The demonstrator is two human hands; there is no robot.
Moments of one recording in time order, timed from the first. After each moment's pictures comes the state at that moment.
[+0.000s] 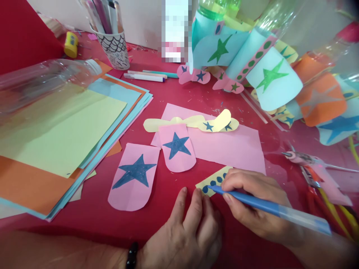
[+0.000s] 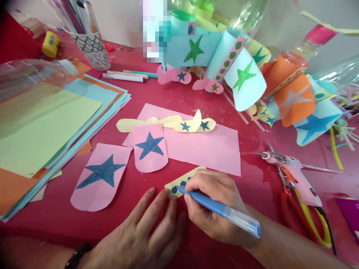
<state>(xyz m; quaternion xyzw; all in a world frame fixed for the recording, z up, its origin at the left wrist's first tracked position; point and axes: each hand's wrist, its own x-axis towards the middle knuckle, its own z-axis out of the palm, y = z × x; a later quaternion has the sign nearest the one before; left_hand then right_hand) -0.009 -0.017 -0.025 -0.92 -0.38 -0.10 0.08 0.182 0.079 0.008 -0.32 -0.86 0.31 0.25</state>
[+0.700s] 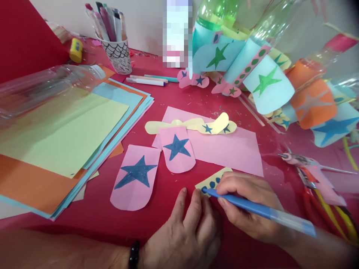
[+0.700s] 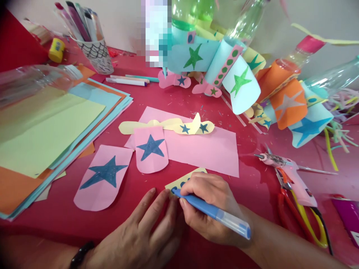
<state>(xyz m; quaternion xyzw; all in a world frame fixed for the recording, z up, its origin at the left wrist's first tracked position) -0.011 -0.015 -0.024 -0.91 -0.37 -0.14 0.08 0.176 0.077 0.008 -0.30 -0.87 0.29 0.24</state>
